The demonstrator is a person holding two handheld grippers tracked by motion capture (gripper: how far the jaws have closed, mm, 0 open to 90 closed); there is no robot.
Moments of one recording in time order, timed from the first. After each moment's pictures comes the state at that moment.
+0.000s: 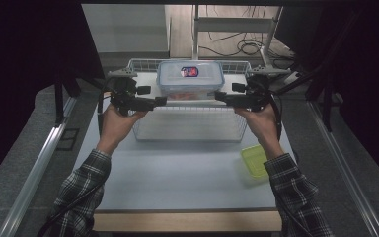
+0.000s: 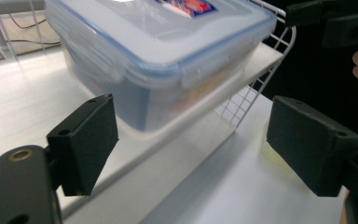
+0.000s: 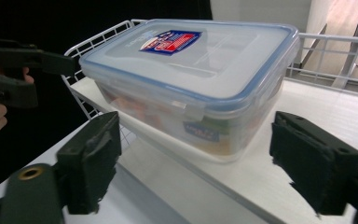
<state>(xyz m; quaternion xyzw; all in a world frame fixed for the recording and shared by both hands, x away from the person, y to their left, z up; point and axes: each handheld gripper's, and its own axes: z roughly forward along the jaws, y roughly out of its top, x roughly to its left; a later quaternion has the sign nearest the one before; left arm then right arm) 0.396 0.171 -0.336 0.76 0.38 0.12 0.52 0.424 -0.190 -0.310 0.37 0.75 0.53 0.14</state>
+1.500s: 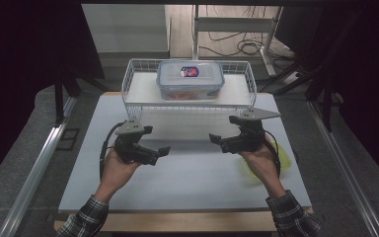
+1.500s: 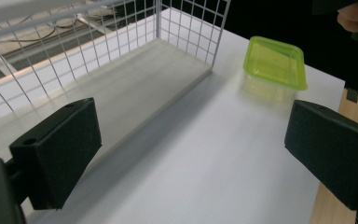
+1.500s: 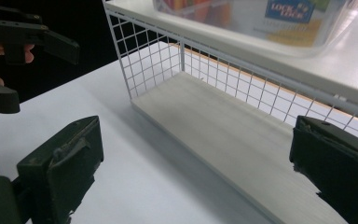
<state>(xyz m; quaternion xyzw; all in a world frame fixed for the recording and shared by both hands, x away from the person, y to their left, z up) 0.310 0.150 -0.411 0.79 0.33 0.14 0.50 0.355 -0.188 -0.374 0.29 0.80 0.50 0.16</state>
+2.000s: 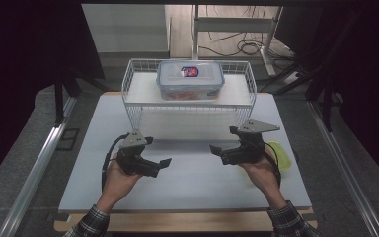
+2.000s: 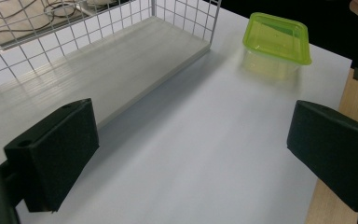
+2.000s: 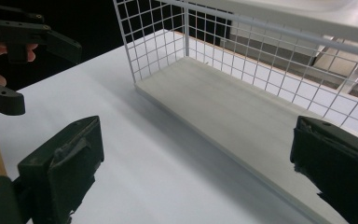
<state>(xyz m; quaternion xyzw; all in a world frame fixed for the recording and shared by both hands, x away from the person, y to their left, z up) 0.295 0.146 -0.436 0.80 0.33 0.15 0.49 0.337 -0.193 -0.398 0.30 0.80 0.50 0.16</state>
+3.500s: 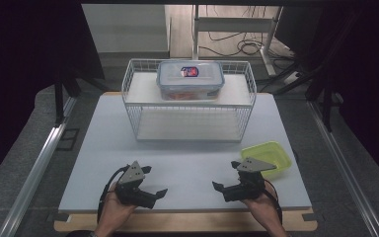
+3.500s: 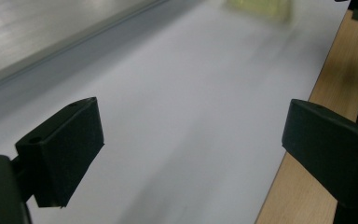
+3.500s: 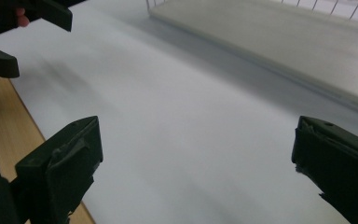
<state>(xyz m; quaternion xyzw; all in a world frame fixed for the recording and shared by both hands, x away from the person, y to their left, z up) 0.244 0.148 -0.506 0.82 0.32 0.13 0.46 0.280 -0.210 -0.477 0.31 0.82 0.46 0.13</state>
